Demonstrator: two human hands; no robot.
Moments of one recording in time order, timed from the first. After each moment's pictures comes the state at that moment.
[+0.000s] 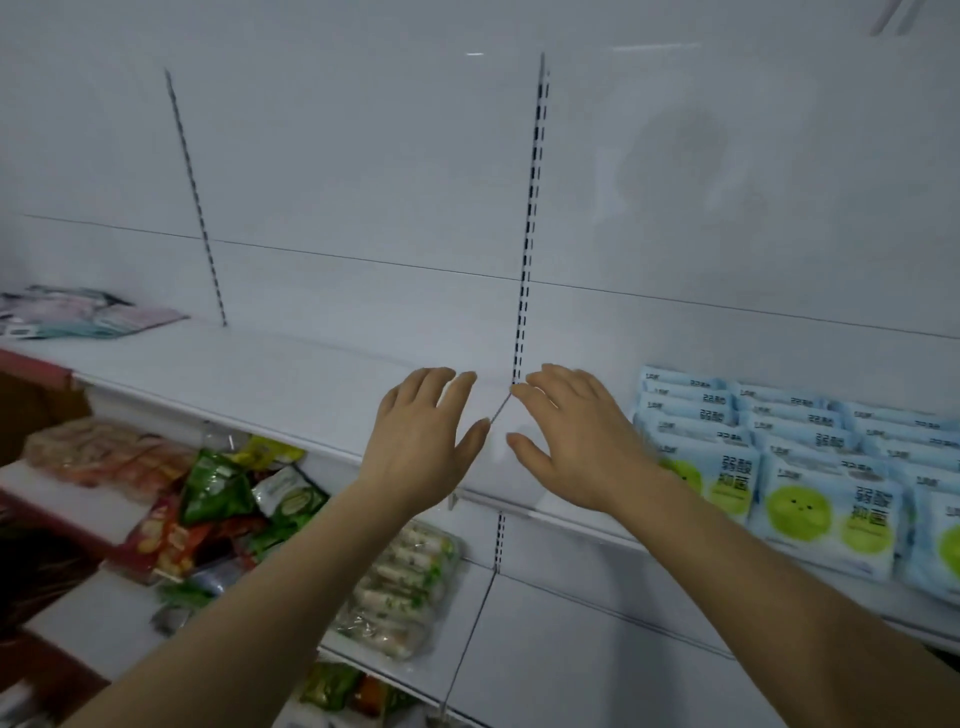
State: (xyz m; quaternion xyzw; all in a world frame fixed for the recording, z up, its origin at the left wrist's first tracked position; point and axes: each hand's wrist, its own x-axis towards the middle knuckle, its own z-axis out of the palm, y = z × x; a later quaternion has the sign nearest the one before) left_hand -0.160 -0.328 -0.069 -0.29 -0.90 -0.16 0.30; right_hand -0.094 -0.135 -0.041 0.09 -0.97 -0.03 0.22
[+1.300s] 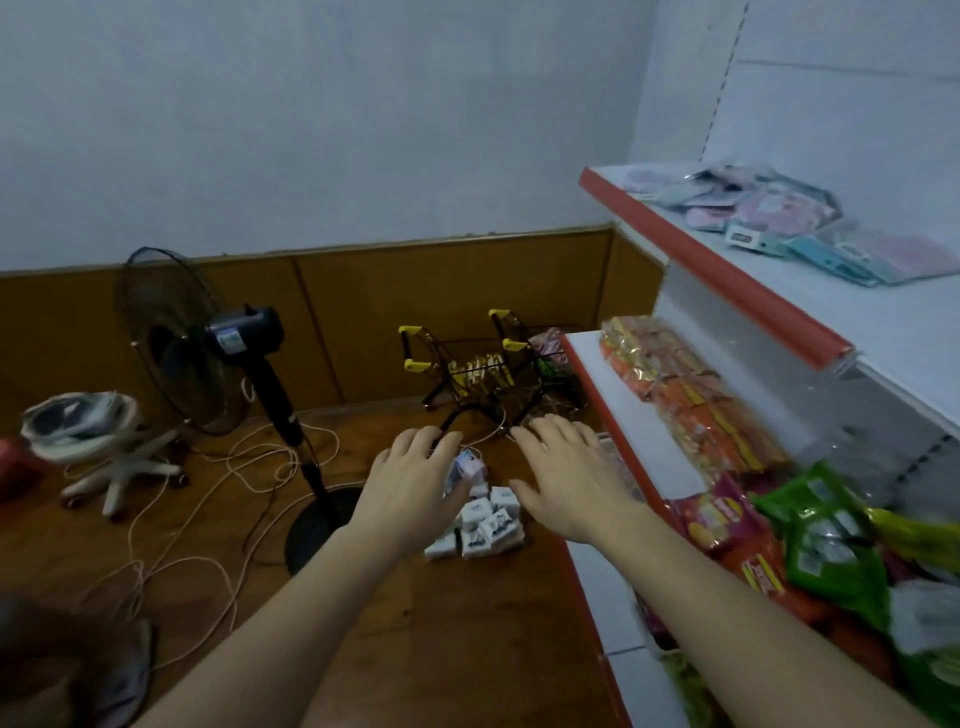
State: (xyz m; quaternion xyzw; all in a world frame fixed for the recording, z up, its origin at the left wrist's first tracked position) left_hand -0.256 -1.054 -0.251 0.24 -0.97 -0.05 0.05; right_hand -0.410 -0.910 -0.246 0.54 -0.84 0.03 0.01
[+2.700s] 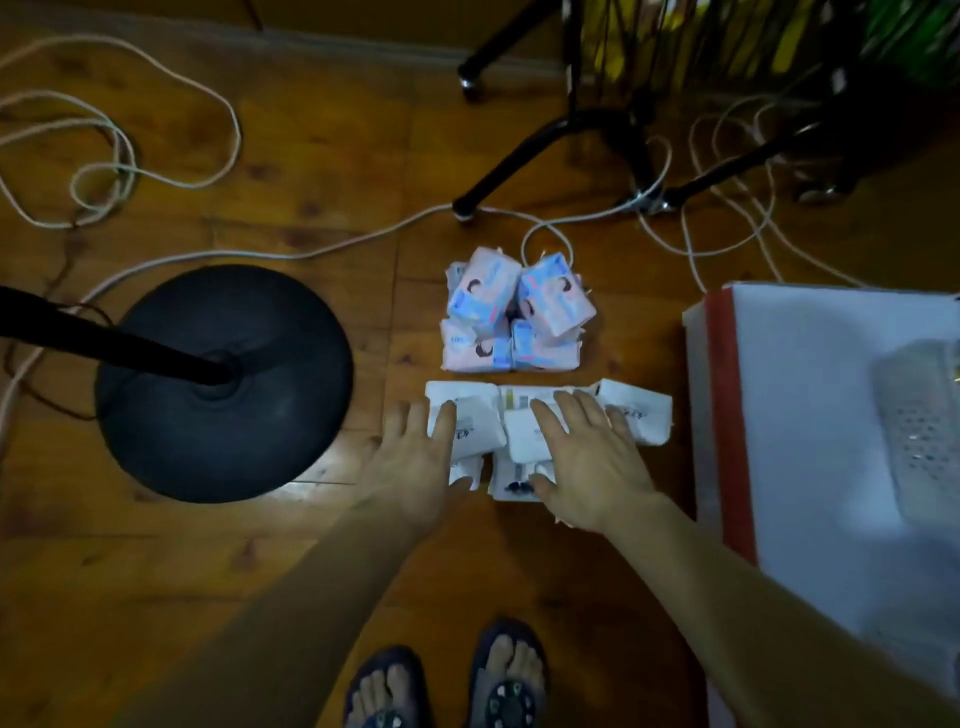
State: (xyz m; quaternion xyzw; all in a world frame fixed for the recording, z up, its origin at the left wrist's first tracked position) left_hand -0.510 -1.425 -1.009 0.37 -0.88 -0.19 -0.23; right_hand -0.685 -1.314 -0.994 0.53 -0.78 -0.17 -0.28
